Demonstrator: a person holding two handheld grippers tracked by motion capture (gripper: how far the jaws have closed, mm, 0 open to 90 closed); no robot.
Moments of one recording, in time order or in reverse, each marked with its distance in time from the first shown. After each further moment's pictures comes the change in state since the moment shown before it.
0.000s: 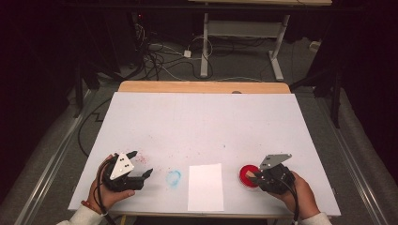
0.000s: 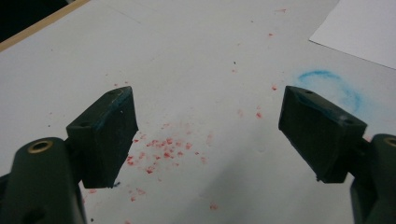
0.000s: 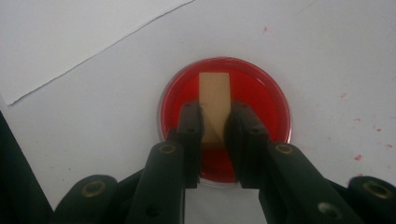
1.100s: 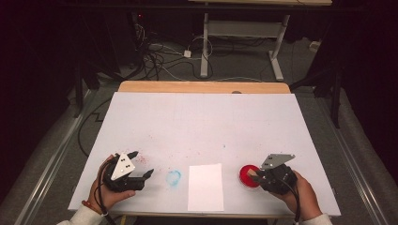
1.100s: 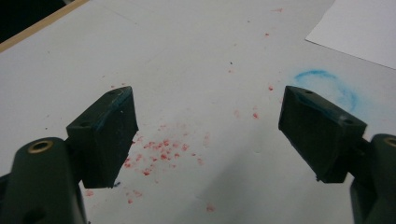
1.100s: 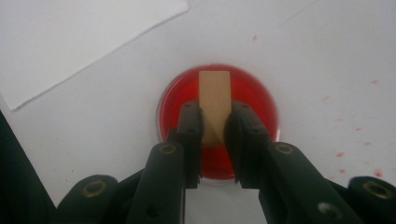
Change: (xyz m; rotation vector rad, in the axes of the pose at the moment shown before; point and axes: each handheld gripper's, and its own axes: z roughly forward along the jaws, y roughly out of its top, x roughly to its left) left arm -0.001 0.001 0.001 -0.005 0.000 0.019; right arm 0.003 0.003 -0.012 -0.027 -0.036 0.002
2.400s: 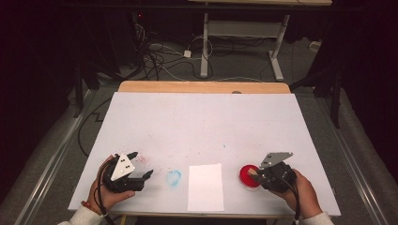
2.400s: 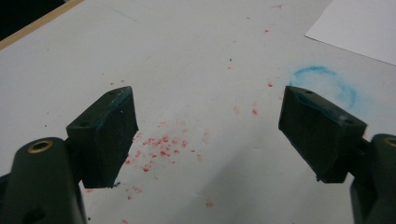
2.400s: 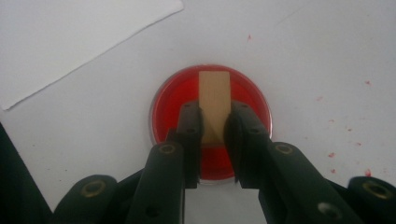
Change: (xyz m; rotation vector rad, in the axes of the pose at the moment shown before) left arm -0.001 -0.001 -0.001 0.007 0.000 0.004; right arm -0.004 0.001 0.006 0.046 -0.006 -0.007
